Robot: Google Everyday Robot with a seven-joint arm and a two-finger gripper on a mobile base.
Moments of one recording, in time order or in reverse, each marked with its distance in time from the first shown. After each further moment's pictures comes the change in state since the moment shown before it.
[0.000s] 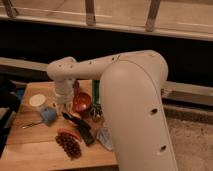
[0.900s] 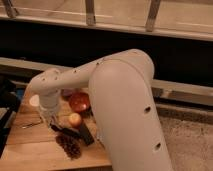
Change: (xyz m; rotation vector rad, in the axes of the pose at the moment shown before) arm 0.020 0.057 0.028 0.004 0.007 -0.104
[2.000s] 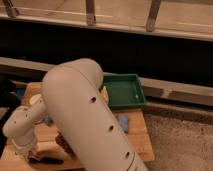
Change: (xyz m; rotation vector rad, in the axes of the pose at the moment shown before) arm 0.026 0.133 0.143 -0.034 0.013 -0.243
